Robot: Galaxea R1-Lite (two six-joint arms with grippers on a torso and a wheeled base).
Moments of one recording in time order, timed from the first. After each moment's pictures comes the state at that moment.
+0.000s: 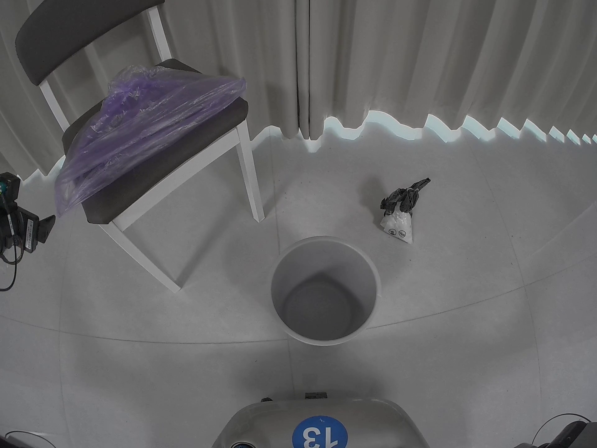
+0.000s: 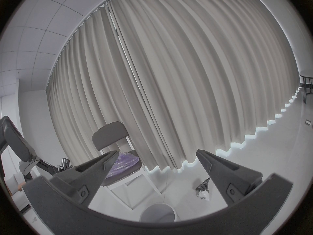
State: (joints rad) left arm 0.29 1.29 -0.84 -0.15 0.08 0.53; right arm 0.20 0.81 -0.73 -0.45 0.16 0.30
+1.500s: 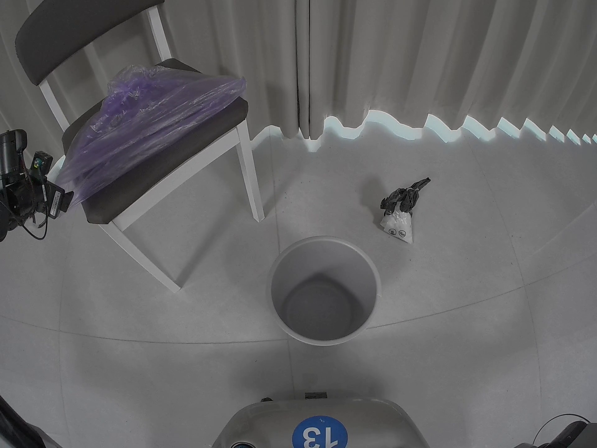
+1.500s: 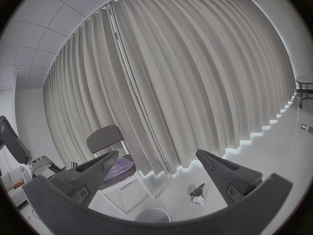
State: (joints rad) left arm 0.29 1.66 -1.11 -0.28 0.12 0.62; right arm 0.13 0.81 -0.74 -0.48 0.16 0.30
